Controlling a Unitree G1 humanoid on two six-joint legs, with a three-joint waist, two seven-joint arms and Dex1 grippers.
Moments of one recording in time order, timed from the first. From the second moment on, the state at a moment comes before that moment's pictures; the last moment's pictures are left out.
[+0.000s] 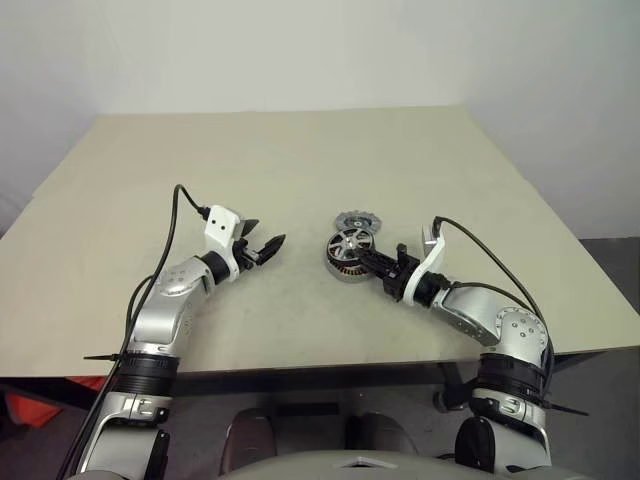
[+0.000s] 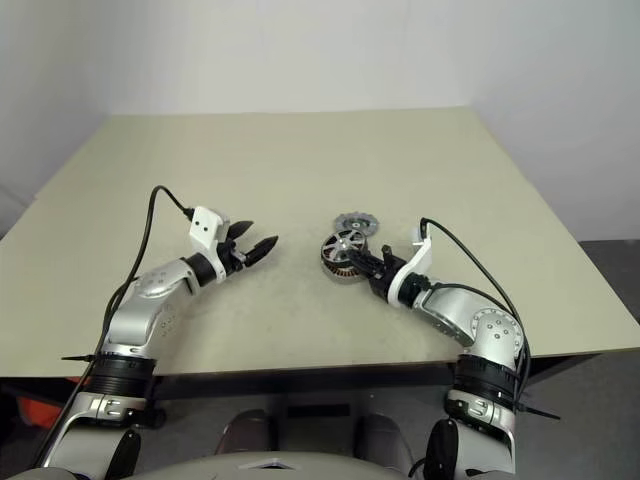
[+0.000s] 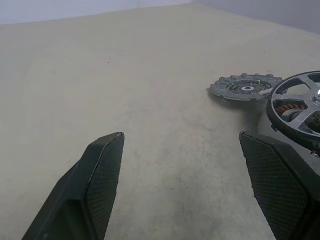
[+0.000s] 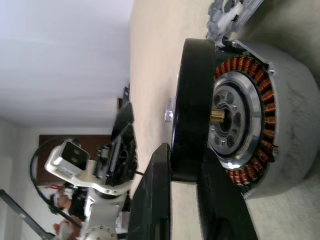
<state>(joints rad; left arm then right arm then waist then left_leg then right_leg) -0.31 0.32 0.01 0.08 -0.29 0.30 -0.59 -0.33 -0.12 -0.47 0.10 1.47 1.26 -0.23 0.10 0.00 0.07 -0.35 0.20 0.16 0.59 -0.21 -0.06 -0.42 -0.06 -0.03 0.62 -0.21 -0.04</state>
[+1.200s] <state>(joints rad) -0.33 0.32 0.00 0.11 -0.27 0.30 -0.60 -0.27 -0.38 -0.30 -0.02 1.28 1.13 0.16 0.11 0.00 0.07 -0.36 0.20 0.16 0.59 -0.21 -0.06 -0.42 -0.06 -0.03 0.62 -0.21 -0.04</state>
